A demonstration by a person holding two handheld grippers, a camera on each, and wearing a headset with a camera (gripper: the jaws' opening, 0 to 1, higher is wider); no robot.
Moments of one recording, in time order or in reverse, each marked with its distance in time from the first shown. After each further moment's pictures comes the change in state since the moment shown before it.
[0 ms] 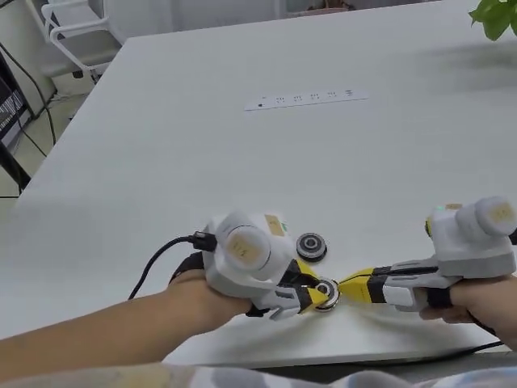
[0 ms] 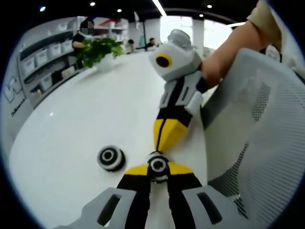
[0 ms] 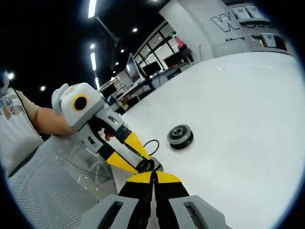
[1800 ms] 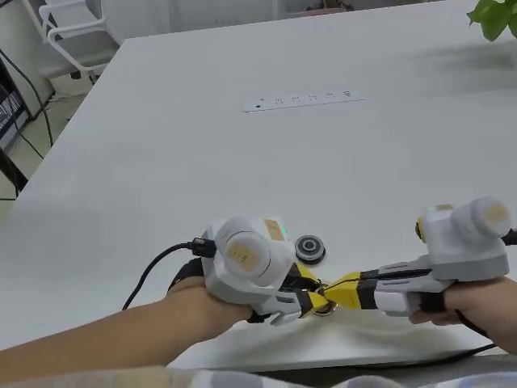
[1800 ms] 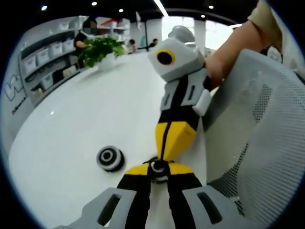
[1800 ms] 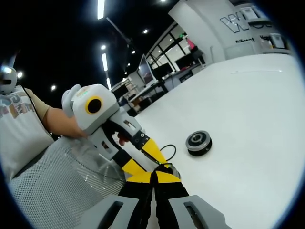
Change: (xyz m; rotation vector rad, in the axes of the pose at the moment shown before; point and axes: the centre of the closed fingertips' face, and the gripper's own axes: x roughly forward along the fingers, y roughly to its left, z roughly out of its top) left arm 0.001 -0.001 0.000 -0.013 -0.005 0.007; right arm 0.004 0.019 0.006 -0.024 -0.020 0.103
